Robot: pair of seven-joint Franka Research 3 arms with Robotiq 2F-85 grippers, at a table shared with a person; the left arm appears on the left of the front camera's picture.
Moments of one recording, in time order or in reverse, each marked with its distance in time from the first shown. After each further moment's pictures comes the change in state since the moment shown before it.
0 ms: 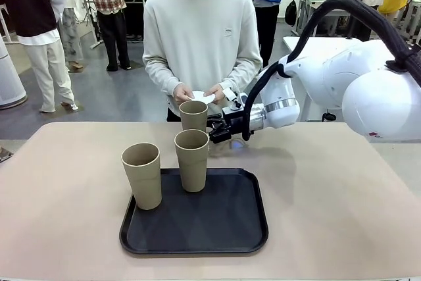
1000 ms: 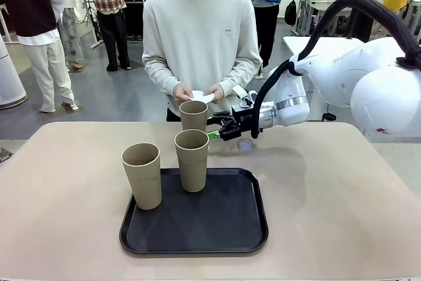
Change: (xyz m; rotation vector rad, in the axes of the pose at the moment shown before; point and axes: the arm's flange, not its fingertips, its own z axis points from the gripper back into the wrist) left arm 0.000 0.000 0.000 0.000 0.000 0.000; right arm 0.002 0.005 0.032 -0.001 -0.023 0.024
